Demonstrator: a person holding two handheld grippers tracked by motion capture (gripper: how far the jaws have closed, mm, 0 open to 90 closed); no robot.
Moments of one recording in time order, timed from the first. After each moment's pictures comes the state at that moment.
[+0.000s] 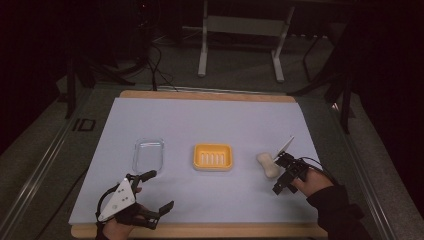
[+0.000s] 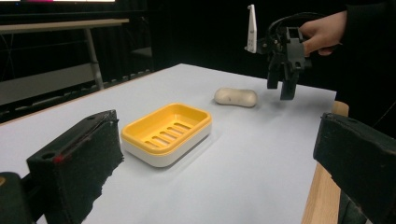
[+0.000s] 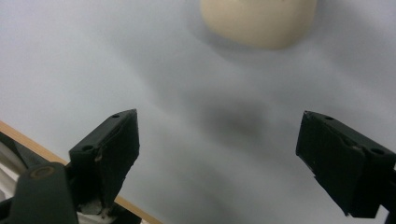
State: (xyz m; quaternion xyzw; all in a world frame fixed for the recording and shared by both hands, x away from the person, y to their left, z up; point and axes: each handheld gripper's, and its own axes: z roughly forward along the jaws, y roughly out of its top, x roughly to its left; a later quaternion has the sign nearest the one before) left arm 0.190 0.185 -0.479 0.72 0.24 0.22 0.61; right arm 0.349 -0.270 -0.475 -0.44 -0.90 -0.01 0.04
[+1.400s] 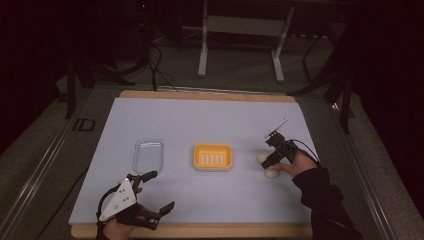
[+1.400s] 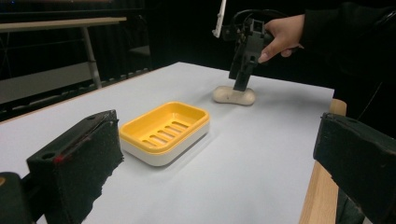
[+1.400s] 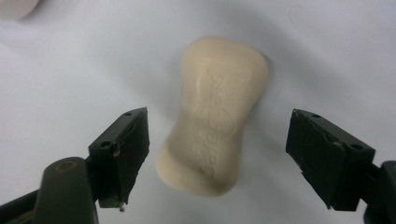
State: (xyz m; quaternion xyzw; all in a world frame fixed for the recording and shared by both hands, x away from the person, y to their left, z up) left arm 0.191 0.183 -0.480 0.73 0.24 0.21 0.61; right arm 0.400 -0.247 -0.468 -0.45 -0.89 -0.09 -0.05
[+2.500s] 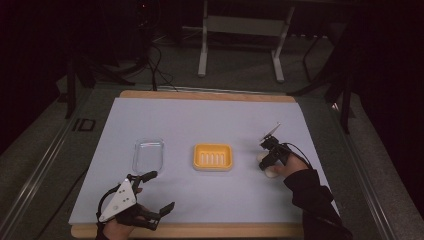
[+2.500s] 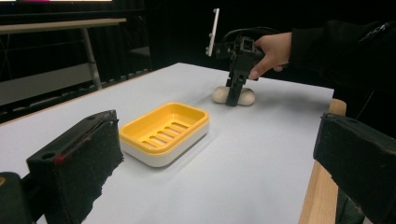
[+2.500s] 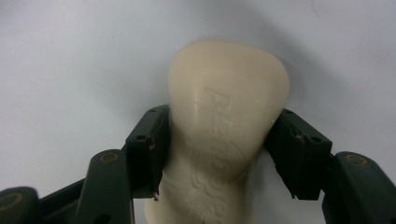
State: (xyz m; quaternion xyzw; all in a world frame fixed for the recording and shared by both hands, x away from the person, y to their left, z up) left arm 0.190 0.183 -0.479 0.73 0.24 0.21 0.61; right arm 0.409 -0.238 -0.499 -0.46 -0.88 -0.07 -0.05
